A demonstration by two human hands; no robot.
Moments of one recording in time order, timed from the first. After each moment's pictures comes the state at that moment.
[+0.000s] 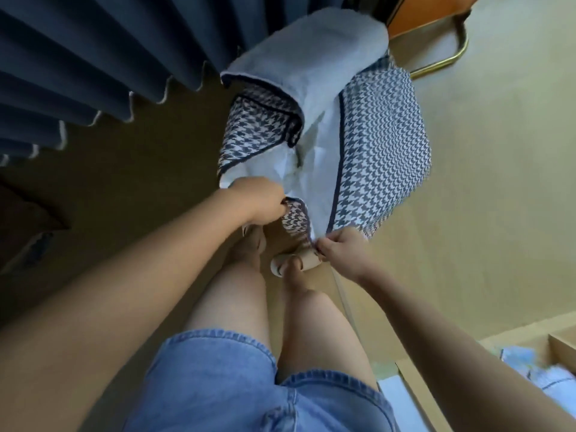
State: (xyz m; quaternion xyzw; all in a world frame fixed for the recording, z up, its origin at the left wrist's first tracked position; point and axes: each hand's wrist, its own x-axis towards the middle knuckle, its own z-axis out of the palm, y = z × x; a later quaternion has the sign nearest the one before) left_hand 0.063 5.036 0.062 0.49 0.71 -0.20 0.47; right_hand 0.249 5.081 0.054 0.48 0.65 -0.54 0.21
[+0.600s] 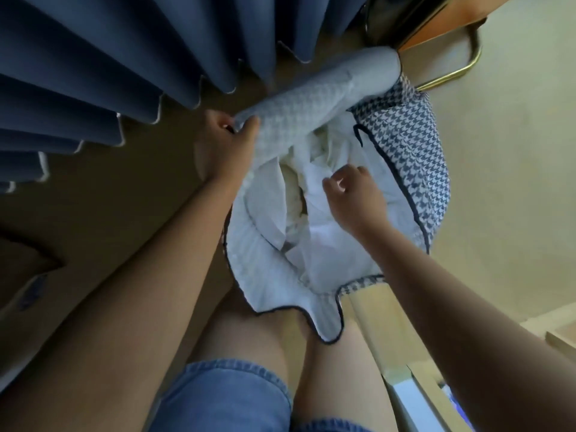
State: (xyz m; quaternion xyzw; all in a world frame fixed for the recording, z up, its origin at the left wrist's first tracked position) left_hand -0.129 5.089 -0.010 0.03 0.90 0.32 0.30; right_hand 0.039 5.163 0.022 0.54 0.74 -0.37 0.17
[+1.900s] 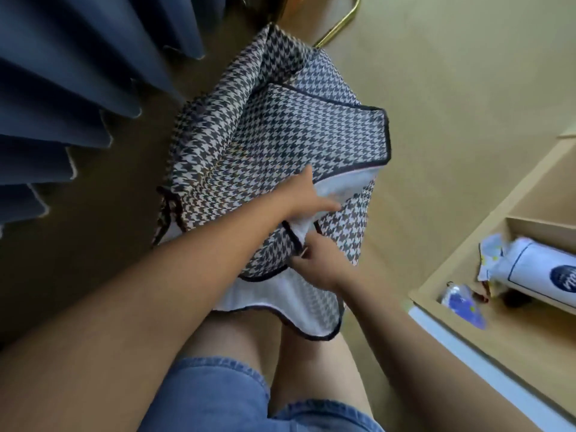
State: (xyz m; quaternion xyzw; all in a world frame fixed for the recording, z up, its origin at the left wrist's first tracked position) left_hand 0.026 5.153 0.002 0.46 0.60 -0.03 0.65; right_hand 0.127 5.092 0.046 0.55 0.62 -0.49 0.26
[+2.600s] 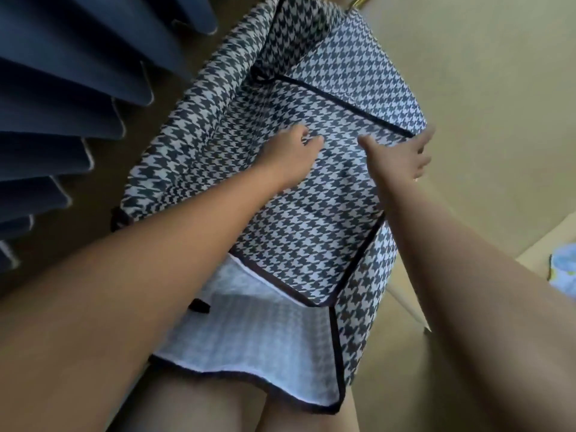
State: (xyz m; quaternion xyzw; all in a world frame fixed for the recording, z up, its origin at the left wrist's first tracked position) left_hand 0.017 5.194 -0.069 0.40 0.72 0.05 0.56; right_hand 0.169 5.241 -0.085 0.87 0.32 -0.38 -0.01
